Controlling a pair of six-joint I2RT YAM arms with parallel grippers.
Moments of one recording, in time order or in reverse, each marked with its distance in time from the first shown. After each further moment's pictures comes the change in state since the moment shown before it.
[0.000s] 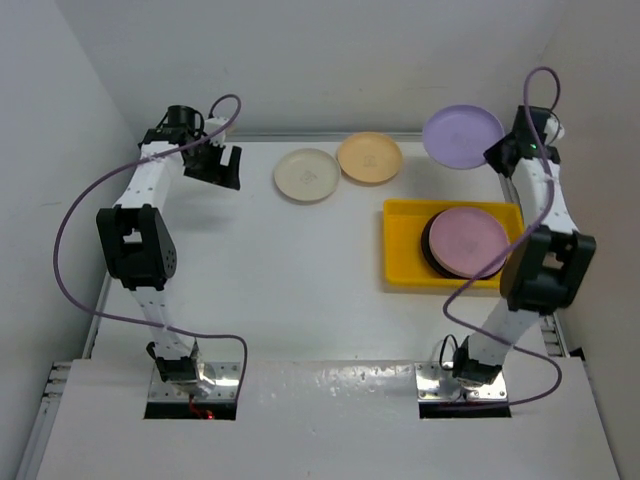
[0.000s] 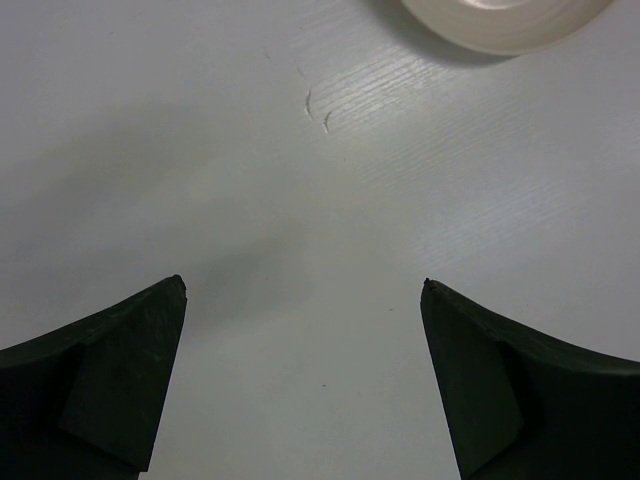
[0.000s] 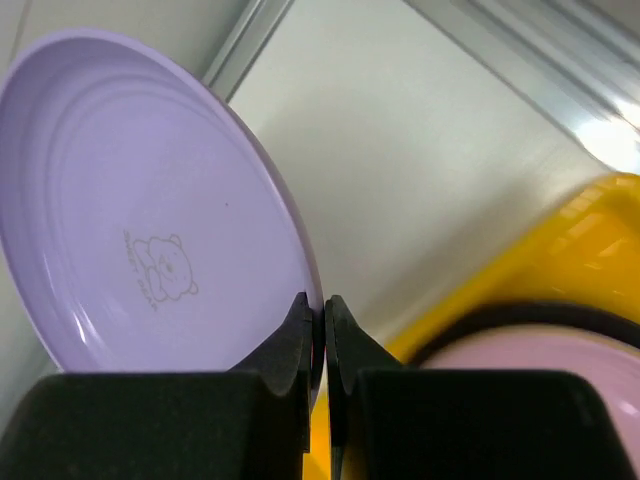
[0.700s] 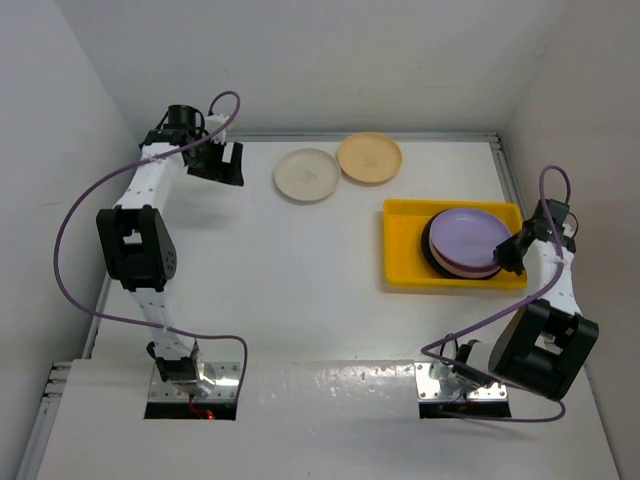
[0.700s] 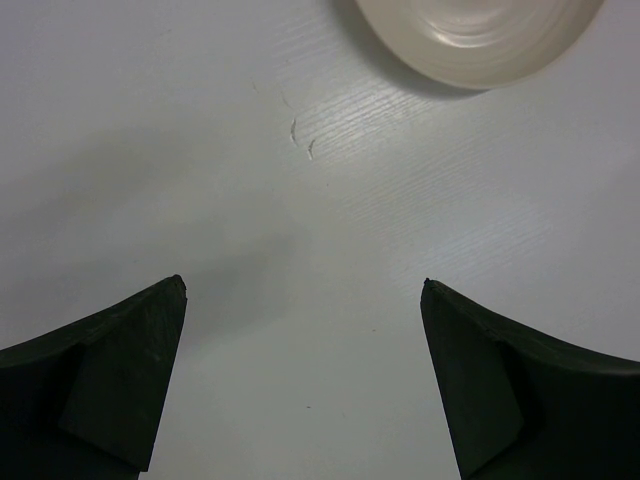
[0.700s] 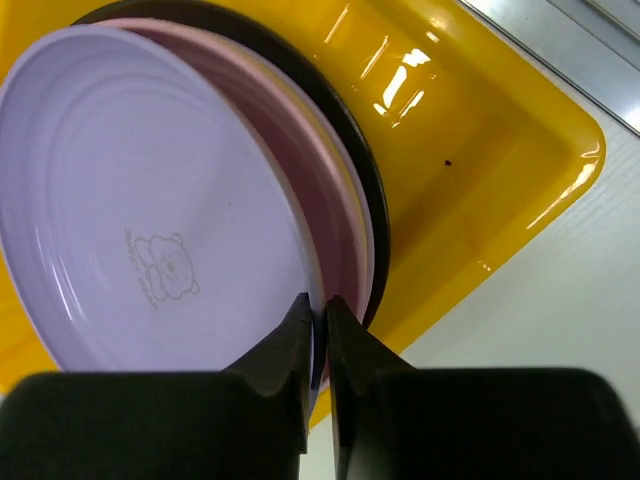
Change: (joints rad) left arm -0.010 -0.032 -0.043 0.074 0.033 -0.055; right arm -0.251 -0.618 -0.811 -0.130 -0.117 -0.155
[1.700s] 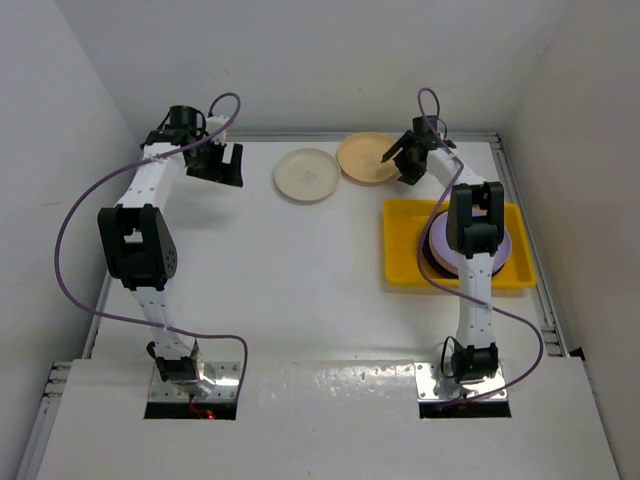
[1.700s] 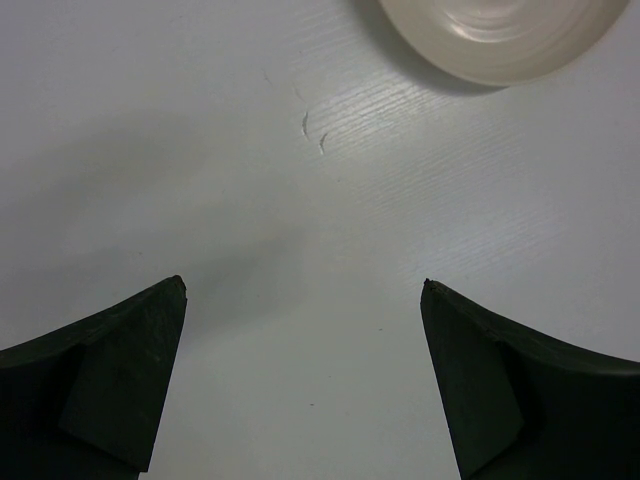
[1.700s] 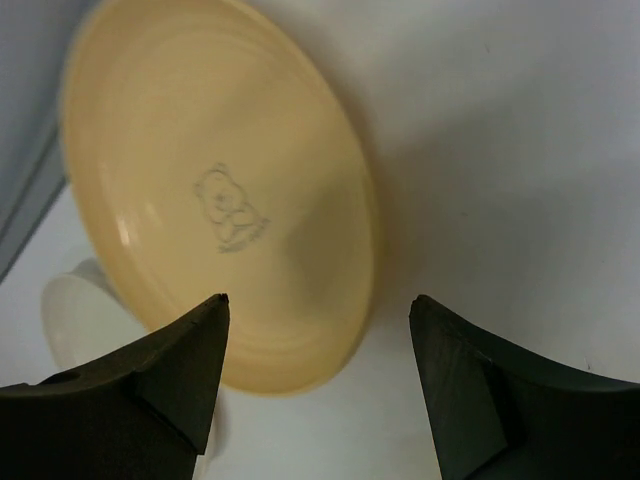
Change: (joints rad) left arm -0.004 0.009 0.000 -0.002 -0.034 -0.005; right arm 0.554 1.144 1.189 0.167 -0.076 0.252
